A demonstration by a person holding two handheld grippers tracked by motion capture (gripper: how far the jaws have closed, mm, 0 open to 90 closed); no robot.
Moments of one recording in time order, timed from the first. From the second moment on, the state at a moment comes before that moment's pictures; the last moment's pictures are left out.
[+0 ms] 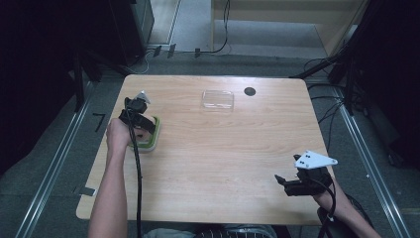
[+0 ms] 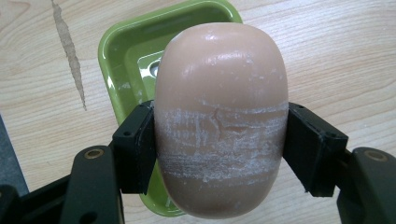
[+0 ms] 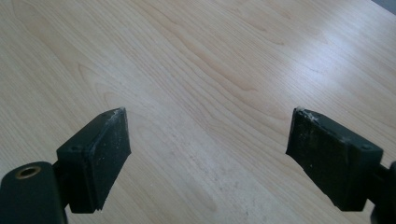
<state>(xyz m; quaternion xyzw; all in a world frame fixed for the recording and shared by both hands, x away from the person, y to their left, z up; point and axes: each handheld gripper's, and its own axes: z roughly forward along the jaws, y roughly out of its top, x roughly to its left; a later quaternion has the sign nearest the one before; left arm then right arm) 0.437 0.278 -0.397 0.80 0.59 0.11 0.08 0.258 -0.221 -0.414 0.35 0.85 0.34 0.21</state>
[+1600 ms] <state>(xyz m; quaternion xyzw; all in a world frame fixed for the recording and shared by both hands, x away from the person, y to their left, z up) 0.446 0.292 -0.431 0.76 0.64 0.12 0.10 0.257 -0.223 -0.414 0.35 0.85 0.34 0.21</state>
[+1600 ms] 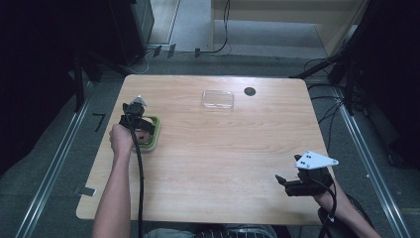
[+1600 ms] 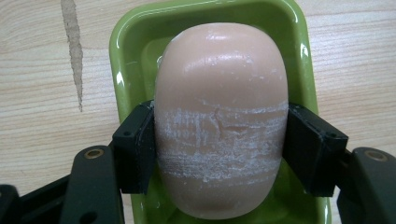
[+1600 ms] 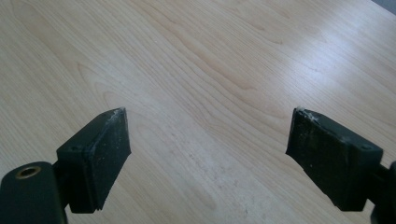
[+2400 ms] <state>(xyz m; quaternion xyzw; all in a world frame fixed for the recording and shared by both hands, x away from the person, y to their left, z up) 0.448 0.291 -0.432 0.75 0.64 0.13 0.10 0.256 -0.224 -0.415 0.36 0.85 0.34 0.22</state>
